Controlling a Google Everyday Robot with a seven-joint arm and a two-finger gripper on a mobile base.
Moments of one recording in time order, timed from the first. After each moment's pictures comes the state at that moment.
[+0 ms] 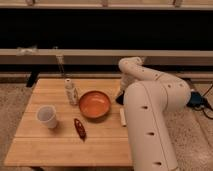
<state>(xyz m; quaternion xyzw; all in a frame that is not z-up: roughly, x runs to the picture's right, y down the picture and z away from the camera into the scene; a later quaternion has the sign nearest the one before) 0.142 0.059 0.963 -0.29 0.27 0.65 0.64</state>
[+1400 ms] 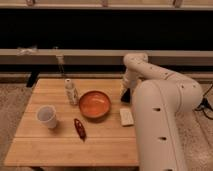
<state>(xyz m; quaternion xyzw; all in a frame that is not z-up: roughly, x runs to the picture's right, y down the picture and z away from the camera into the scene) 0.142 0.035 0.916 -0.32 0.22 0.65 0.66</state>
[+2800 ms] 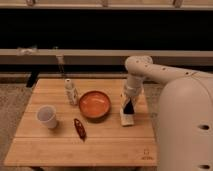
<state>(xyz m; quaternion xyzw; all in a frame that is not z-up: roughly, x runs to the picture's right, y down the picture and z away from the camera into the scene) 0.134 0.101 0.814 -0.39 0.23 0.56 0.69</state>
